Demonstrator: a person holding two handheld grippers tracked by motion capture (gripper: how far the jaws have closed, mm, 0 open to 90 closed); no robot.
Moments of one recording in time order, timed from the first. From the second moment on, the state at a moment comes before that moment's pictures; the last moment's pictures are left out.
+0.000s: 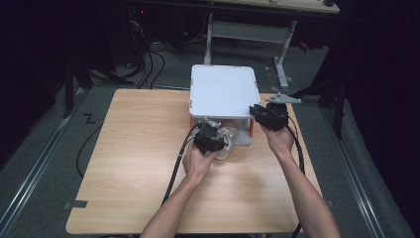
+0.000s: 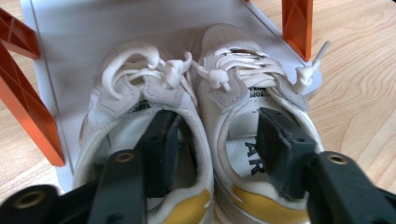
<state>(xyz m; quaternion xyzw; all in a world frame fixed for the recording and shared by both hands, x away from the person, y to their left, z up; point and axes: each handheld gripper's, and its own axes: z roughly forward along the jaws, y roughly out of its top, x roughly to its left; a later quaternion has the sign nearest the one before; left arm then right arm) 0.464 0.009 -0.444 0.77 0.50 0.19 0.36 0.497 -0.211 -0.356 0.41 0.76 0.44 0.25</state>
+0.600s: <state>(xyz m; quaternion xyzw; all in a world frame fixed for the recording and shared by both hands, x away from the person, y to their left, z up) 0.430 0.027 -0.416 0.77 0.49 0.19 0.37 0.496 -0.210 -0.357 0.41 0.76 0.44 0.26</state>
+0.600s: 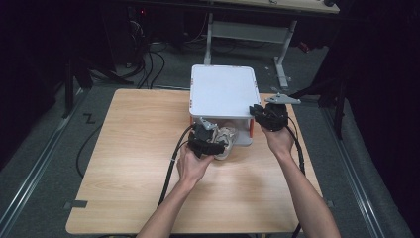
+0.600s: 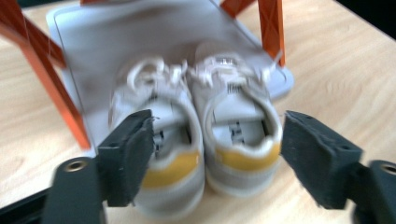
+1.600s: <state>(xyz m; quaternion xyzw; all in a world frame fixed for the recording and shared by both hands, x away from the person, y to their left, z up) 0.428 0.009 -0.454 0.79 0.53 0.19 0.24 0.495 -0.209 -0.358 0.40 0.76 0.44 0.27</state>
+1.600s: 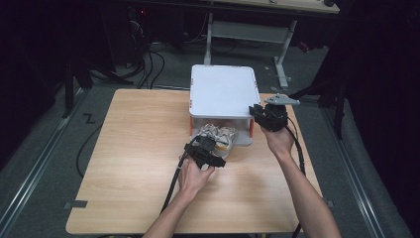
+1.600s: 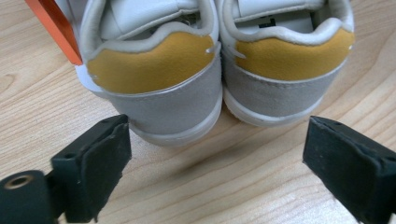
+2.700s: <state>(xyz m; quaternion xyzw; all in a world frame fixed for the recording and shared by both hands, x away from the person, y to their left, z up) 0.470 -0.014 -0.458 0.73 0.59 0.19 0.29 0.496 -0.210 -0.359 0.40 0.75 0.45 0.26</state>
